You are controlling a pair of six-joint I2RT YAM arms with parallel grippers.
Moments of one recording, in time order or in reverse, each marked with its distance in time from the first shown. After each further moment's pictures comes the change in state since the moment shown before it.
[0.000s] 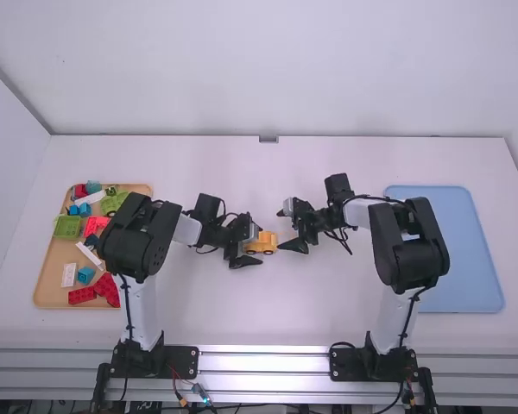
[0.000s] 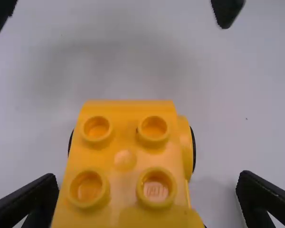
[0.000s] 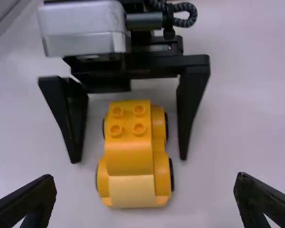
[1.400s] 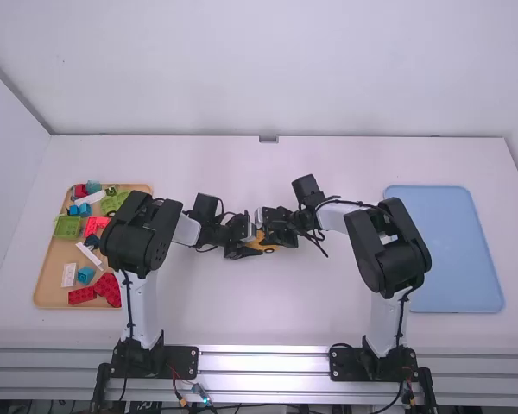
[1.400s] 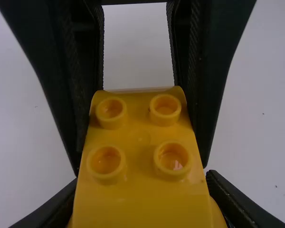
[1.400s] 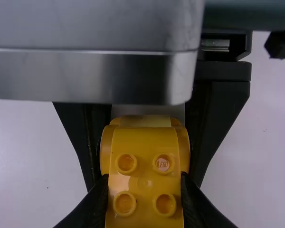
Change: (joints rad) left arm 0.014 0.060 -0.001 0.144 0.053 -0.002; right arm 0.197 0.018 0.062 0.004 0.252 0.072
